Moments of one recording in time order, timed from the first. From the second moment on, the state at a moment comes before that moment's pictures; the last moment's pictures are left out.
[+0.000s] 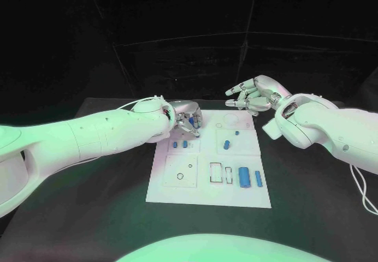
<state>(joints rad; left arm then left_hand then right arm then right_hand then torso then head) 1.24 -0.54 -0.11 1.17 -1.35 -0.13 -0.02 1.33 -0.10 0.26 -0.05 0.05 0.90 0.15 0.27 0.16 0.94 0.09 0.39 0.17 1.46 0.01 1.31 1.16 0.15 1.40 0.10 0.95 0.90 1.27 -0.74 -0.03 1.43 -0.83 -0.33 0.10 1.45 0.03 -0.13 0.14 0.22 0.89 0.16 0.12 0.07 1.11 0.07 0.76 0.75 1.43 -0.01 0.98 0.88 0.10 1.22 0.11 1.23 1.06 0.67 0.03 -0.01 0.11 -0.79</state>
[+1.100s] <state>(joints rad) 1.23 -0.49 -0.13 1.10 -1.38 -0.07 -0.04 1.34 -0.07 0.28 -0.05 0.05 0.98 0.14 0.24 0.12 1.02 0.08 0.35 0.11 1.46 0.00 1.31 1.14 0.14 1.41 0.09 0.99 0.95 1.27 -0.73 -0.03 1.42 -0.83 -0.33 0.10 1.45 0.03 -0.13 0.14 0.22 0.89 0.16 0.12 0.07 1.11 0.07 0.76 0.75 1.43 -0.01 0.98 0.88 0.10 1.22 0.11 1.23 1.06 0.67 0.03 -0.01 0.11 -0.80</state>
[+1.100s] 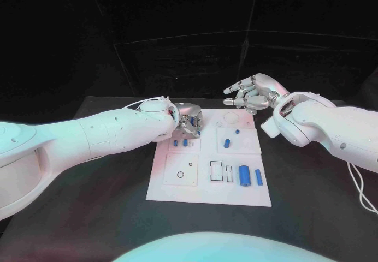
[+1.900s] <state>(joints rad) 1.23 -0.49 -0.13 1.09 -1.38 -0.09 -0.02 1.35 -0.04 0.41 -0.10 0.05 1.06 0.13 0.21 0.10 1.13 0.06 0.26 0.06 1.47 -0.02 1.31 1.08 0.12 1.43 0.08 1.06 1.03 1.27 -0.73 -0.03 1.42 -0.83 -0.33 0.10 1.45 0.03 -0.13 0.14 0.22 0.89 0.16 0.12 0.07 1.11 0.07 0.76 0.76 1.43 -0.01 0.98 0.89 0.10 1.22 0.11 1.23 1.06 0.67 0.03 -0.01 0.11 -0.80</state>
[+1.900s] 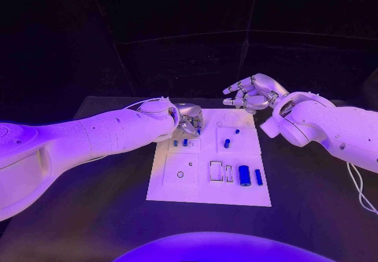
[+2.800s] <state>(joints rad) 1.22 -0.66 -0.07 1.25 -1.28 -0.16 0.01 1.33 -0.06 0.43 -0.10 0.05 1.08 0.13 0.19 0.10 1.15 0.07 0.23 0.07 1.47 -0.02 1.31 1.06 0.12 1.43 0.08 1.07 1.05 1.27 -0.73 -0.03 1.42 -0.83 -0.32 0.10 1.45 0.03 -0.13 0.14 0.22 0.89 0.16 0.12 0.07 1.11 0.07 0.76 0.76 1.43 -0.01 0.98 0.89 0.10 1.22 0.11 1.23 1.06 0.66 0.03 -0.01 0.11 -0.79</state>
